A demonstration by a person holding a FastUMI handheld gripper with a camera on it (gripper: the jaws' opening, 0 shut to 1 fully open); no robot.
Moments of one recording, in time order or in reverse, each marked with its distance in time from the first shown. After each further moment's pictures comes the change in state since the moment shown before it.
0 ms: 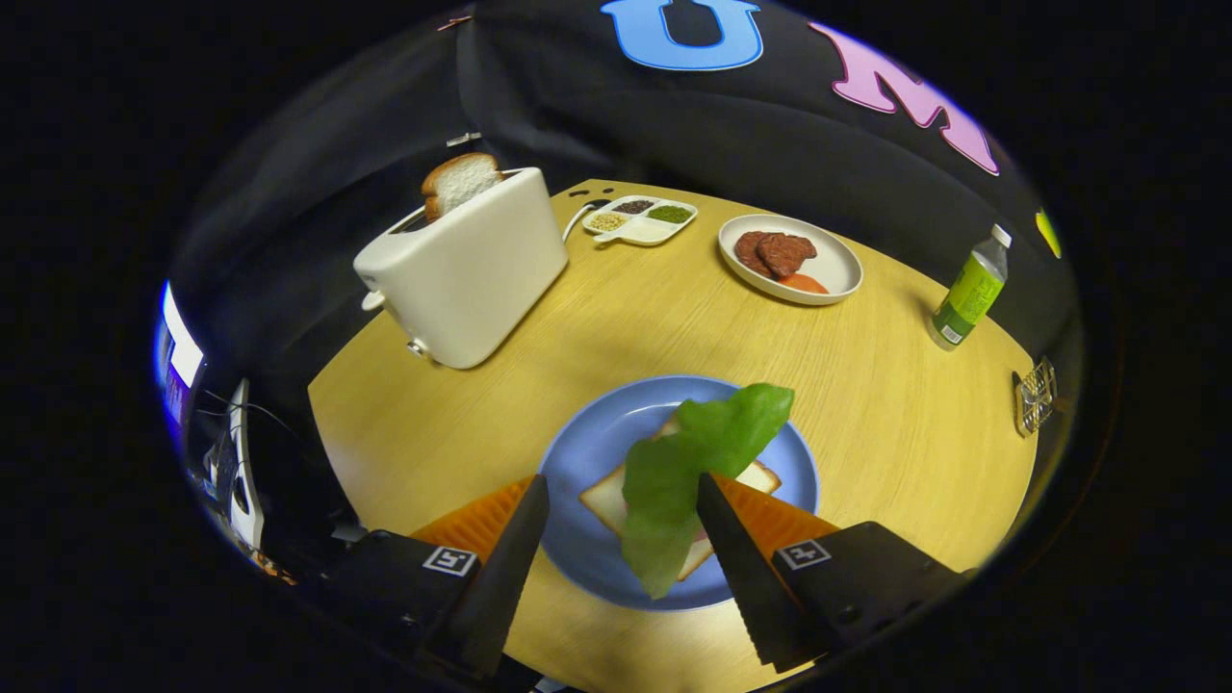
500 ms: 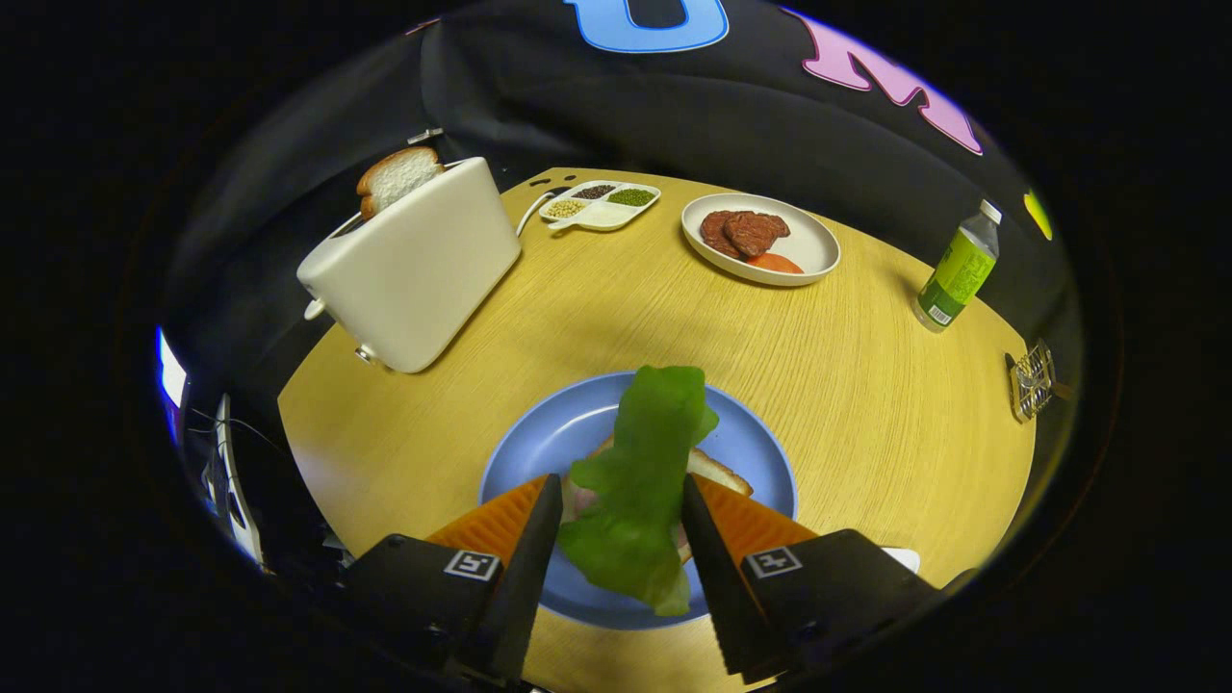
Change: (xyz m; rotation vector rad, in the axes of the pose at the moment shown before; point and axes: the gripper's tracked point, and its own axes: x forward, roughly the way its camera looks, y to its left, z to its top) arm 0.013 -0.038 0.008 0.058 0.005 -0.084
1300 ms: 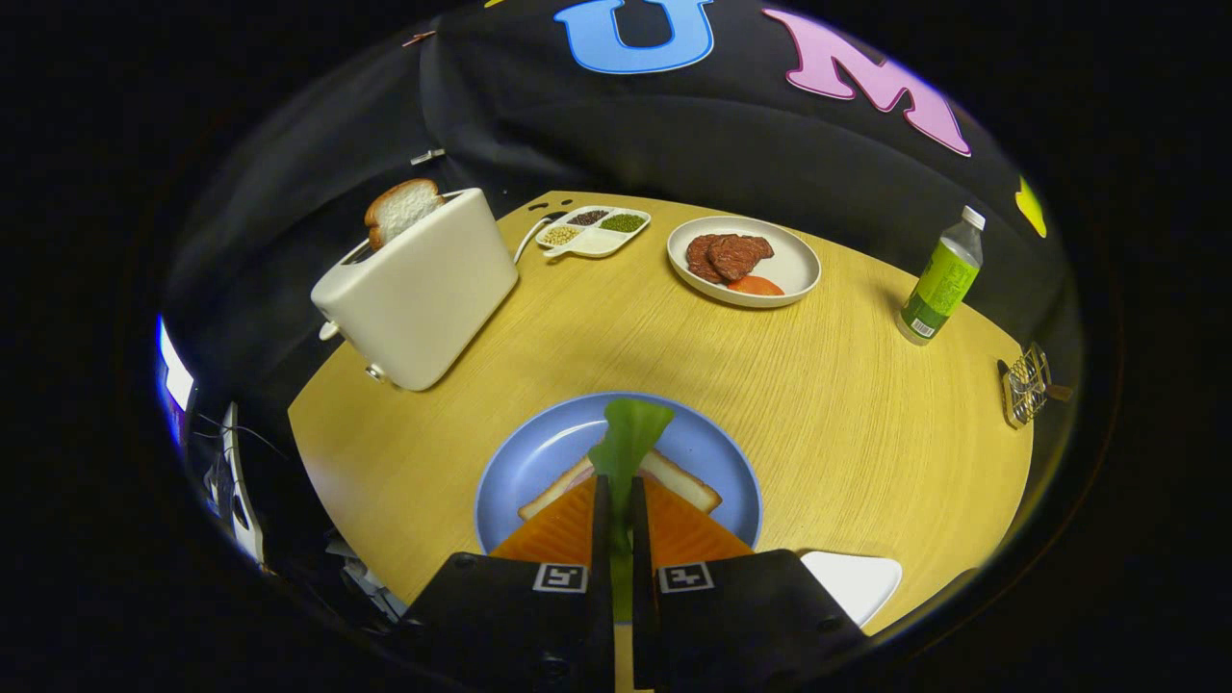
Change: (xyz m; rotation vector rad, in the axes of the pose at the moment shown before) arm -0.008 -0.021 0.015 0.003 -0.054 -0.001
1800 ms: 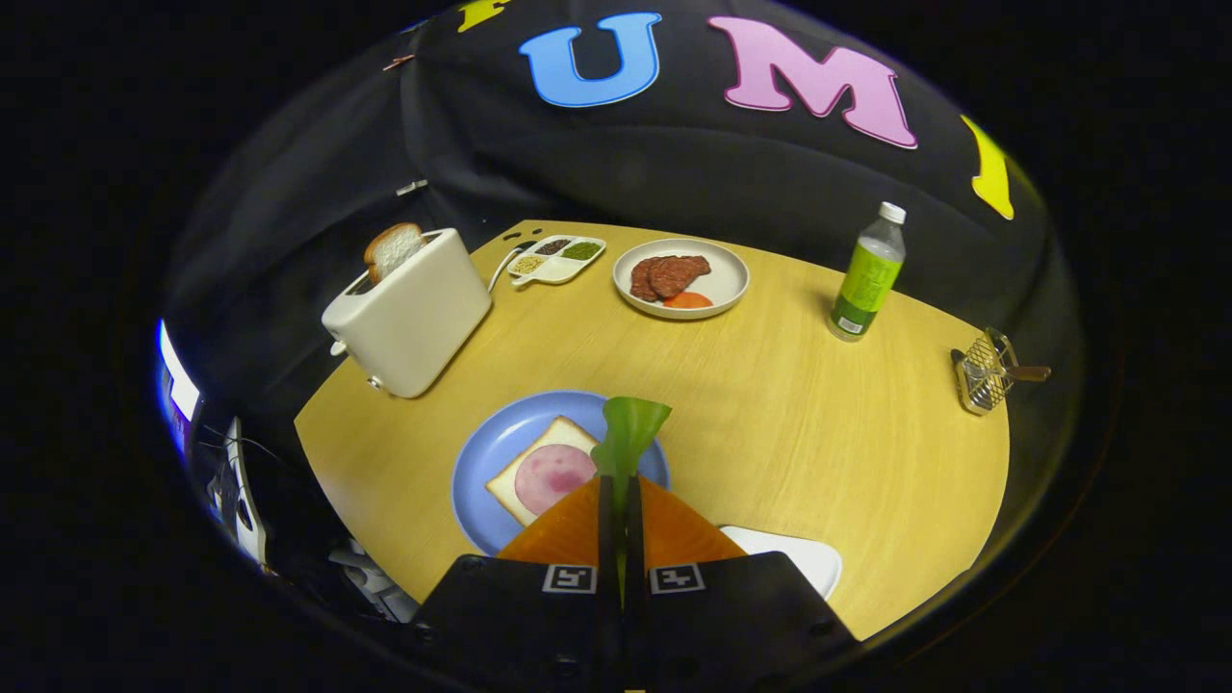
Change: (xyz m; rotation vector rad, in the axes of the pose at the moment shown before) arm -0.059 -0.039 0.000 0.038 -0.061 0.013
